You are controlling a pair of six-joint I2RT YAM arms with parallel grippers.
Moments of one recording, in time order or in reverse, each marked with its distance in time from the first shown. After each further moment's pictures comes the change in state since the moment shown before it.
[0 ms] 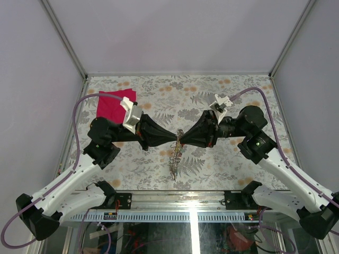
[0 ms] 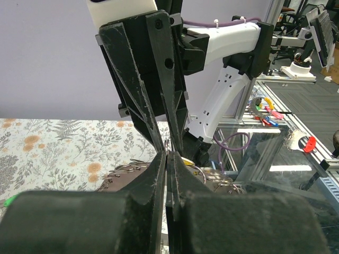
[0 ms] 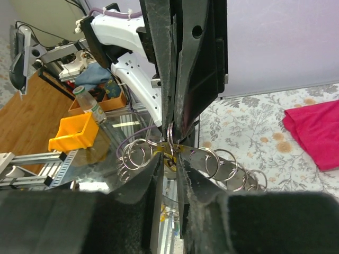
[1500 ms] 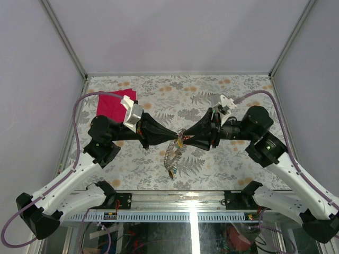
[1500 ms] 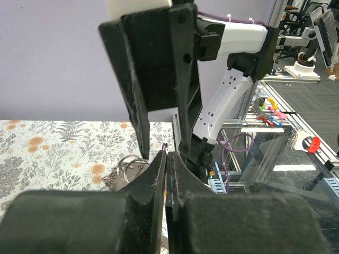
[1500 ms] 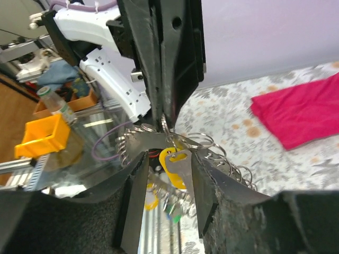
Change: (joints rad) left arm -0.002 0.015 0.027 -0.018 -0.005 0.017; right arm 0.024 -0.030 0.076 -0.266 0.135 -0.132
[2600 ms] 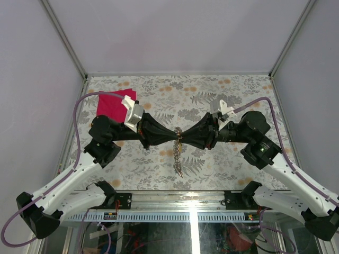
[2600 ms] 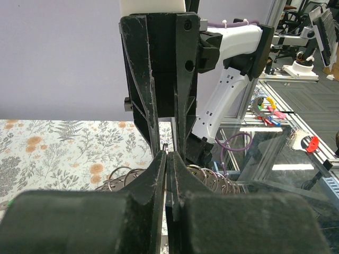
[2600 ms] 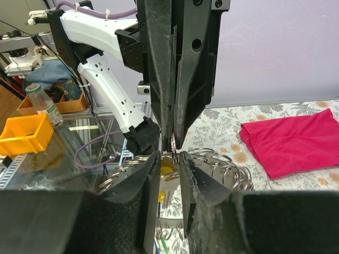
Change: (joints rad) left arm -0.006 0.005 0.001 0.000 -0.001 0.000; right arm 0.062 -0.033 -0.077 0.189 0.052 -0.087
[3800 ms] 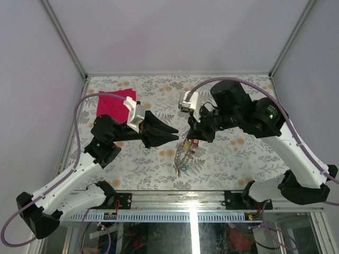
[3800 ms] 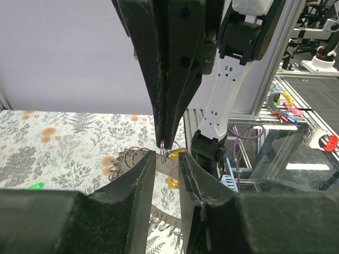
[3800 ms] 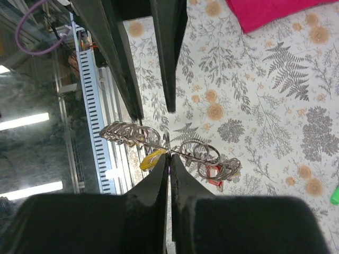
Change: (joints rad) left arm -0.005 -0.003 -0.002 -0.060 -0.047 0.071; right arm 0.130 0.432 0.910 -1.353 0.365 -0.472
